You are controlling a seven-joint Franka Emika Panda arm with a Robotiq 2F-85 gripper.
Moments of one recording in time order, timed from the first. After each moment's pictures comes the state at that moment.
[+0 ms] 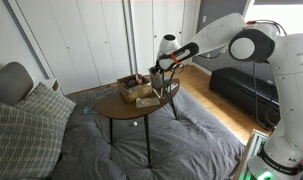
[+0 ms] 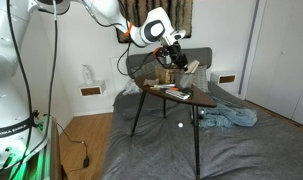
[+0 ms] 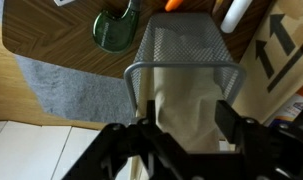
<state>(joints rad) -0.05 0.53 -0.12 -1.61 -0.16 2.63 0.26</state>
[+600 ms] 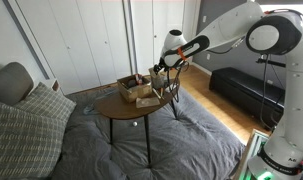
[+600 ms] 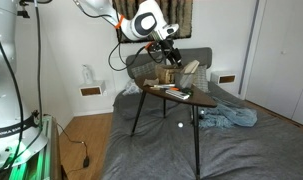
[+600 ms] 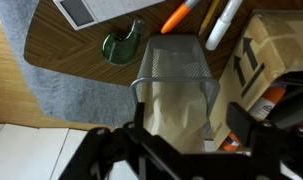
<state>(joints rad) -0.05 0.35 -0.10 -1.79 -0.15 2.64 0.25</state>
